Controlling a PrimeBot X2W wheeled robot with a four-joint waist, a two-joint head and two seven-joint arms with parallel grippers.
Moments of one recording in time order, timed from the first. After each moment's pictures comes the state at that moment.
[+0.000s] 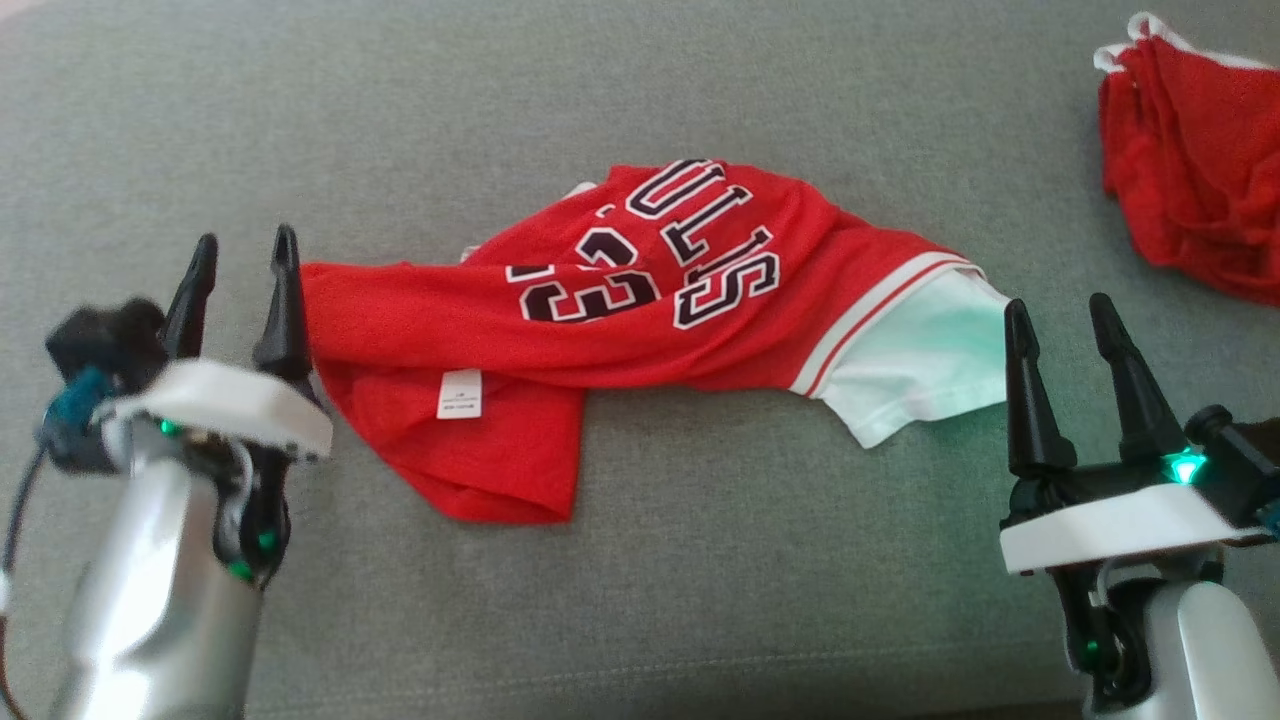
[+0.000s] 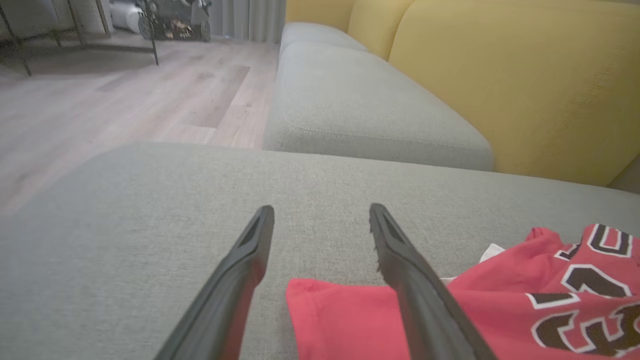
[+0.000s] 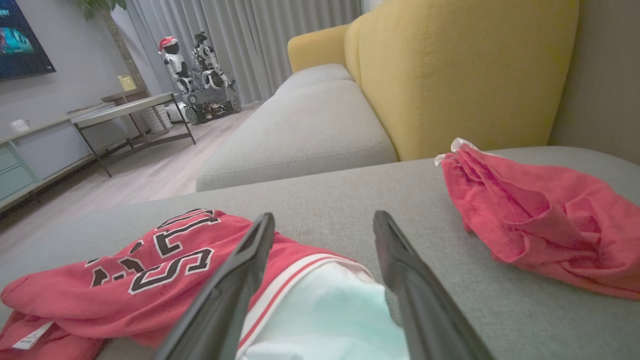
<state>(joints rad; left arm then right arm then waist) -0.45 0.22 -0.19 0.54 -0.44 -0.02 -0.25 -0.04 -0.04 0.01 -0.08 0.23 0.13 -0.03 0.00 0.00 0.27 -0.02</state>
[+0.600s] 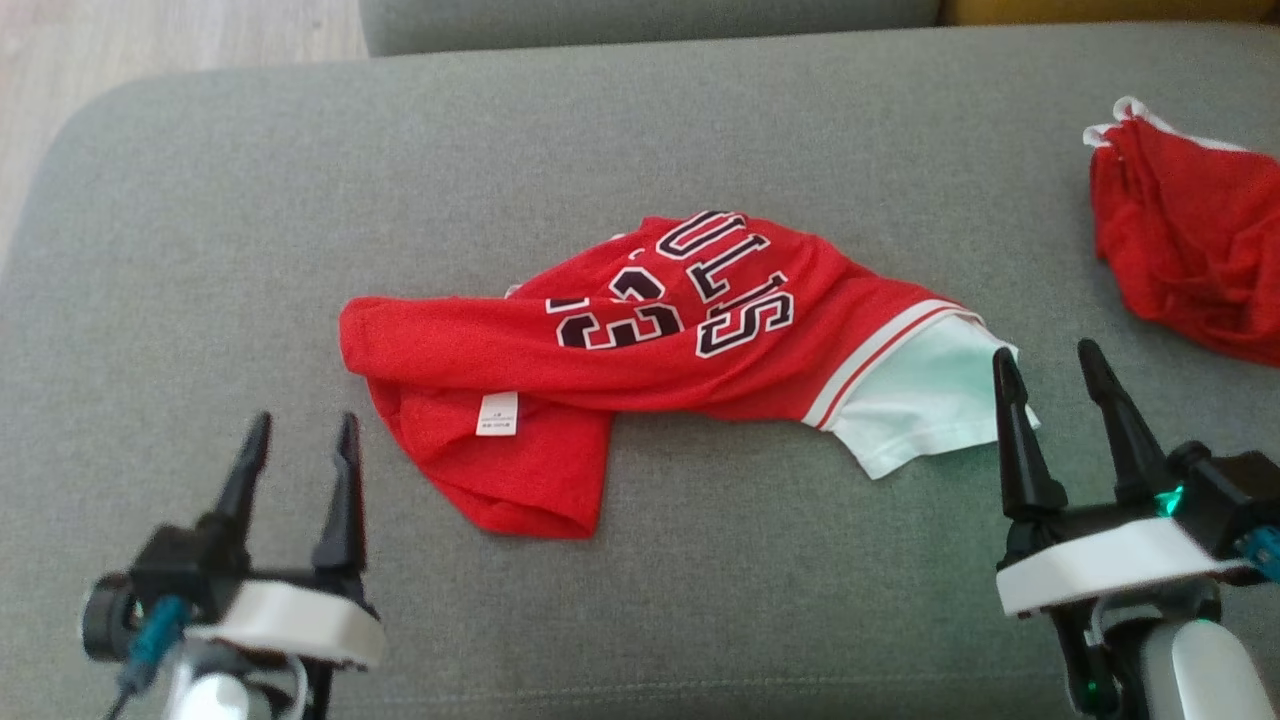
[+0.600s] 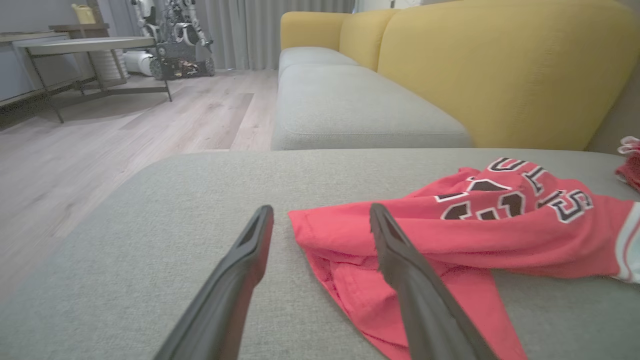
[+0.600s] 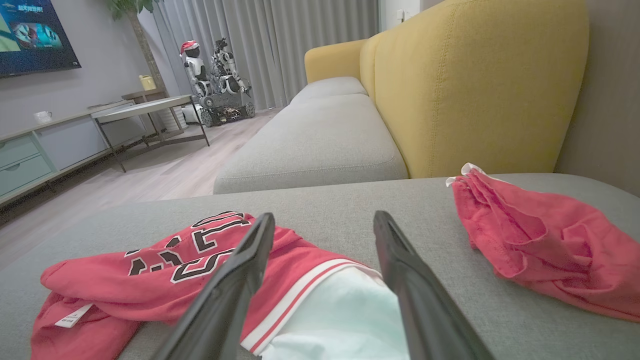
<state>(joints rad) 0.01 0.21 -0.17 0.08 -0.25 0.06 -0.25 0.02 -0.04 0.01 -0.10 0.18 0.13 0.00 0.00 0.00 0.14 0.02</state>
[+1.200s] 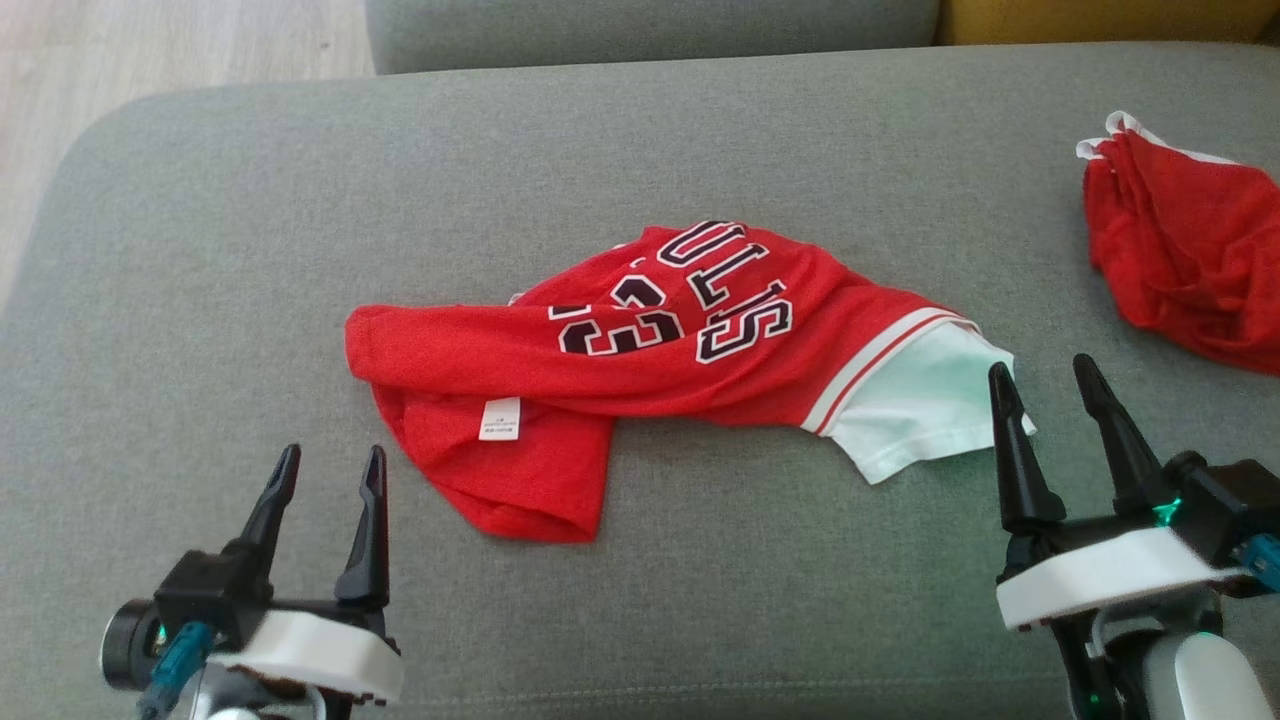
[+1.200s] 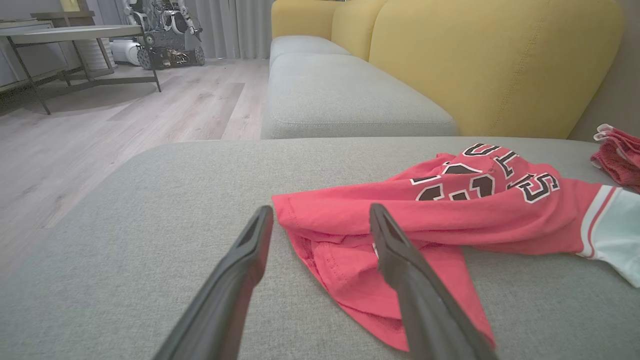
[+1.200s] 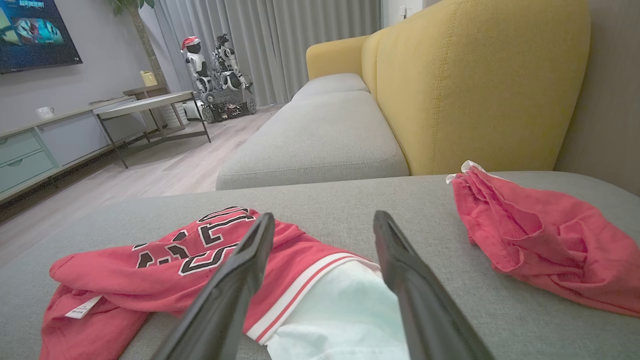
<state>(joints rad) 0.10 0.20 -0.21 -0.01 -0.24 0.10 -0.19 0.06 -0.04 0.02 -0.12 0.18 0.13 0.03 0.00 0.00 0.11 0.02</state>
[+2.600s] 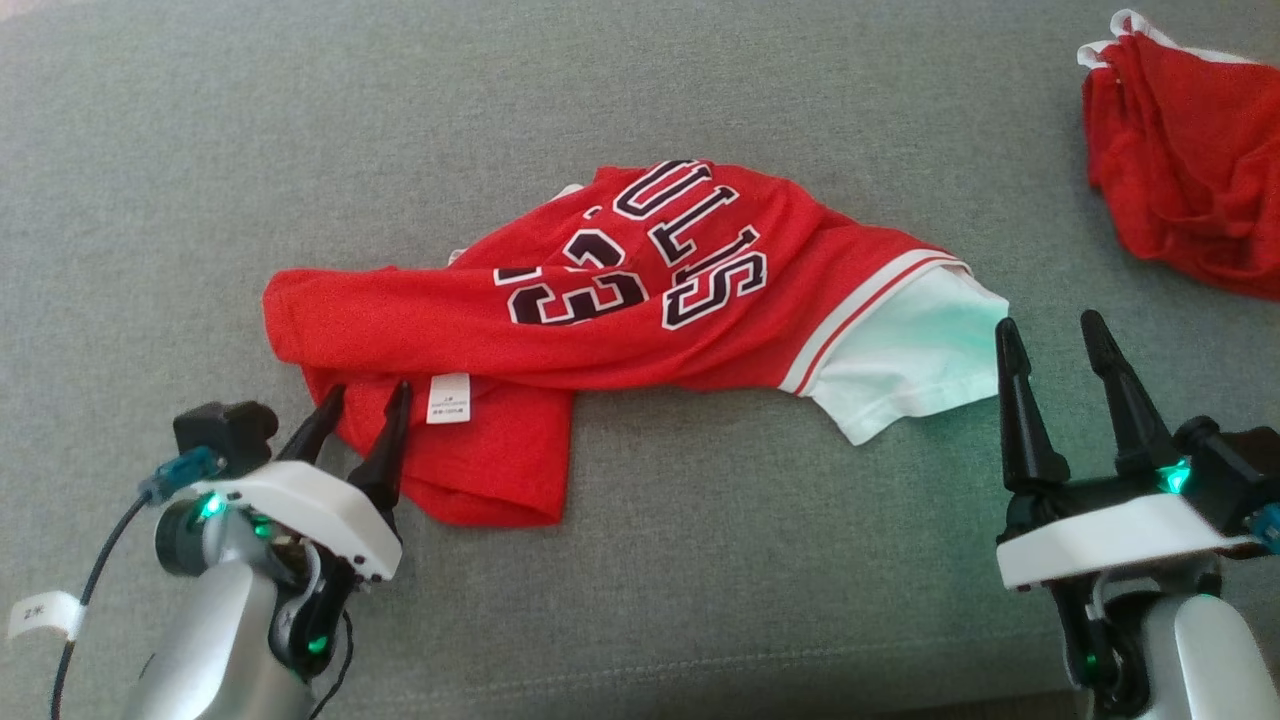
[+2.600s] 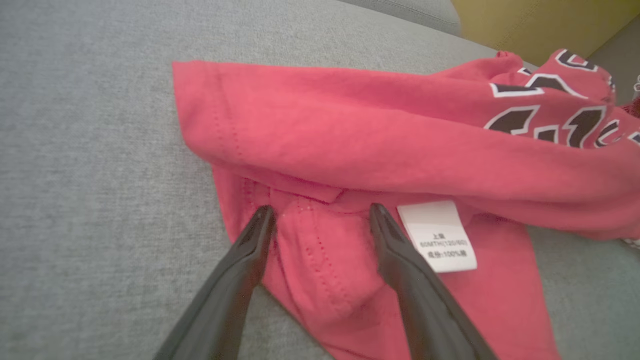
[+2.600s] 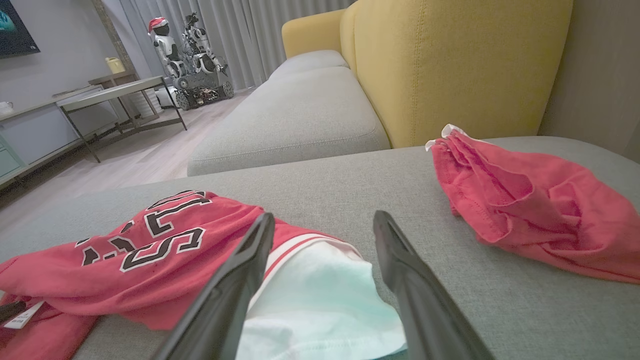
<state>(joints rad) -0.27 0.19 -0.25 0.49 -0.49 -0.11 -0.06 -0.01 -0.04 0.02 -0.09 0.20 0.13 0.00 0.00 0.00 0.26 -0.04</state>
